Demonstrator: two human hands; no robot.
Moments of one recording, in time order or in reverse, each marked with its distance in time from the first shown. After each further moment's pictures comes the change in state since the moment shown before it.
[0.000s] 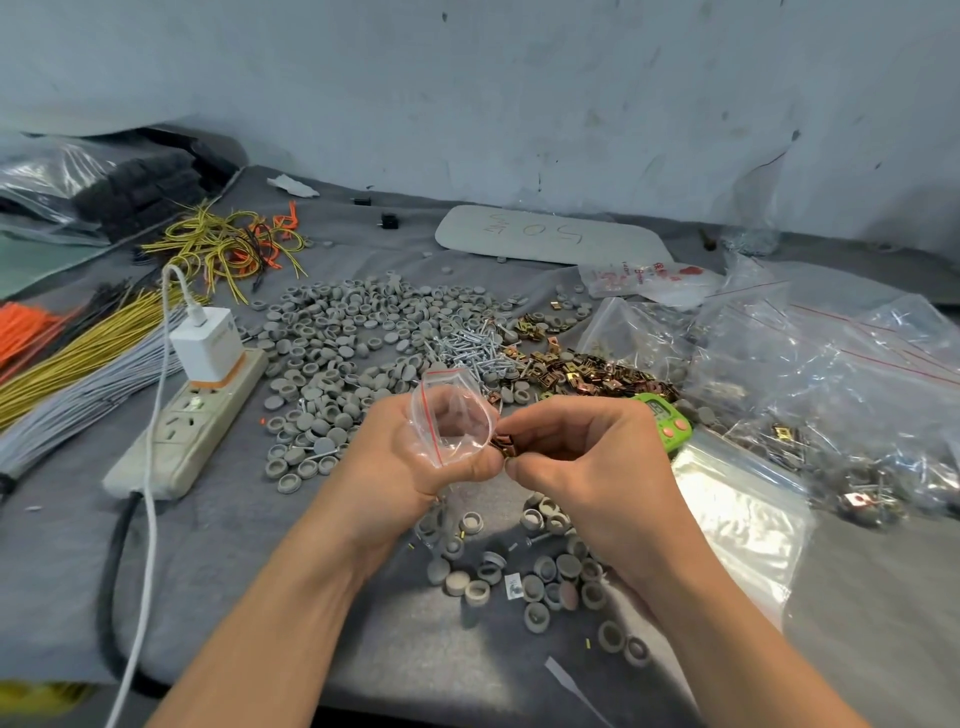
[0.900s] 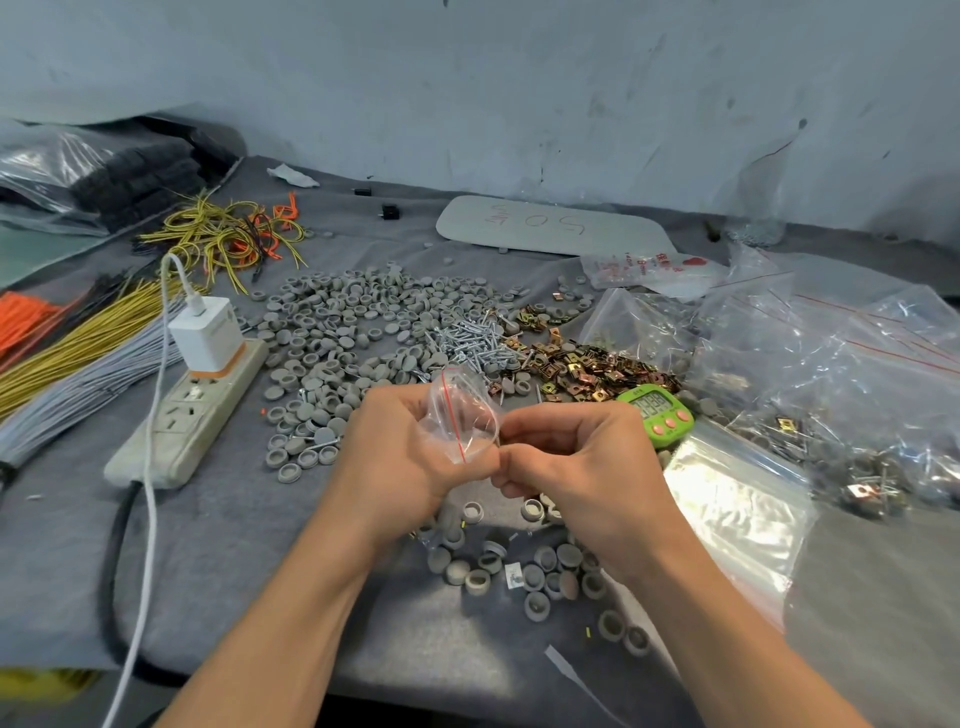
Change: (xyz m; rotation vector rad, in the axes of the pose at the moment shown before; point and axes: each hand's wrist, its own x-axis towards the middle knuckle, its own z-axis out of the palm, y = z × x) left_hand -0.002 -0.003 0.003 0.261 0.158 0.003; right_hand -0.001 0.009 0.006 0.079 -0.023 0.097
